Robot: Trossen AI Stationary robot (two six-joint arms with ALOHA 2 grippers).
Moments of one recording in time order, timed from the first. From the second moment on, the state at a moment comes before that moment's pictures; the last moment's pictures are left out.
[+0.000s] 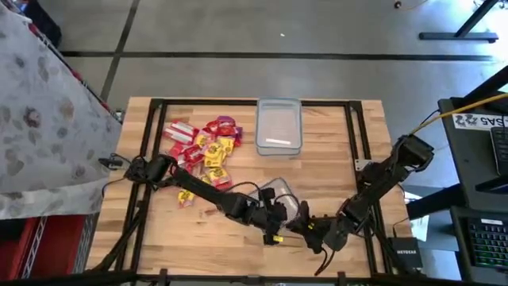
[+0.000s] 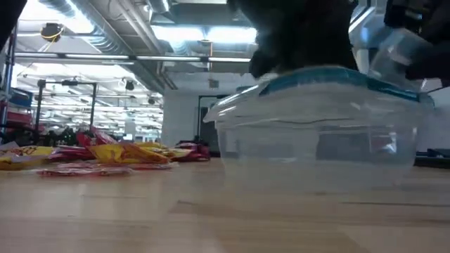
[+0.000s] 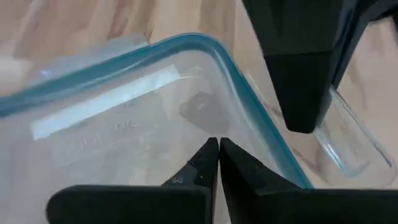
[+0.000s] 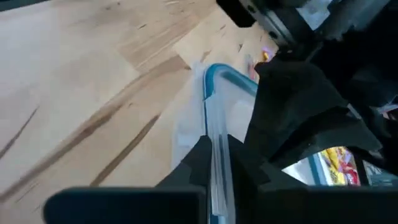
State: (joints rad) left arm -0.41 2.23 1.82 -0.47 -0.41 -0.29; right arm 0.83 1.59 0.70 0.23 0.69 -0.33
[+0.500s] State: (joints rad) left arm -0.56 2.22 2.09 -0.77 -0.80 -0.21; right arm 0.80 1.58 0.79 0.15 0.84 -0.26
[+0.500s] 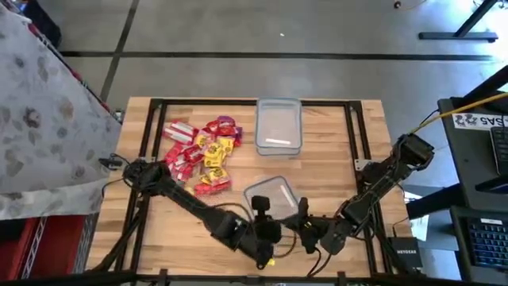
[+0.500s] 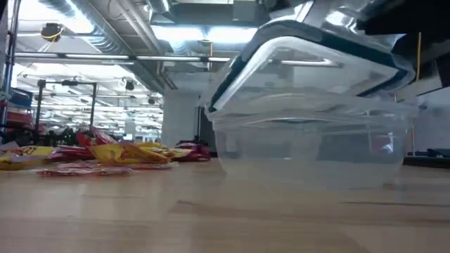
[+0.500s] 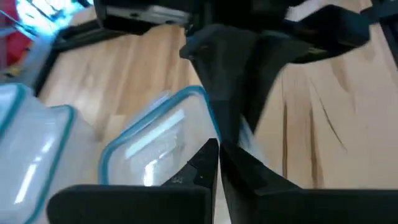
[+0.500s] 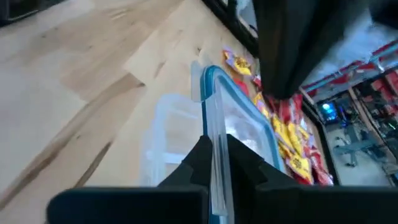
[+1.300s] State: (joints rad) left arm -0.62 2.21 2.04 -0.83 -1.05 -0.46; right arm 0.91 1.20 0.79 -0.27 1.49 -0.47
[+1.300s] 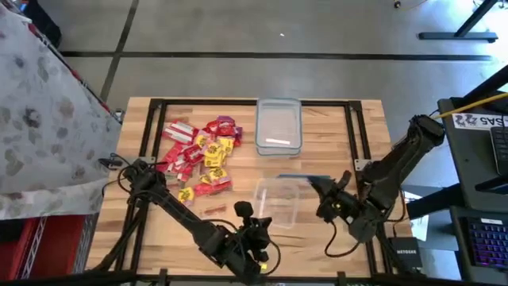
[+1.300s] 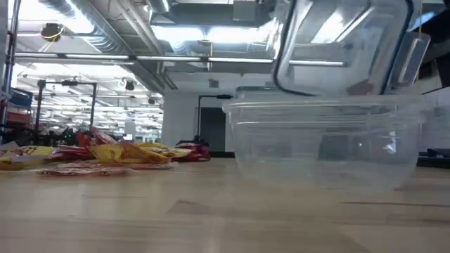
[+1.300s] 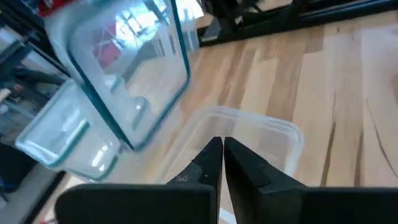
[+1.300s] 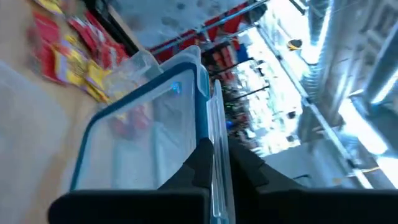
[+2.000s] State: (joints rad) left arm -0.61 2.21 2.00 -0.86 -1.00 -0.59; right arm 0.90 1.22 0.81 -0.95 0.81 0.49
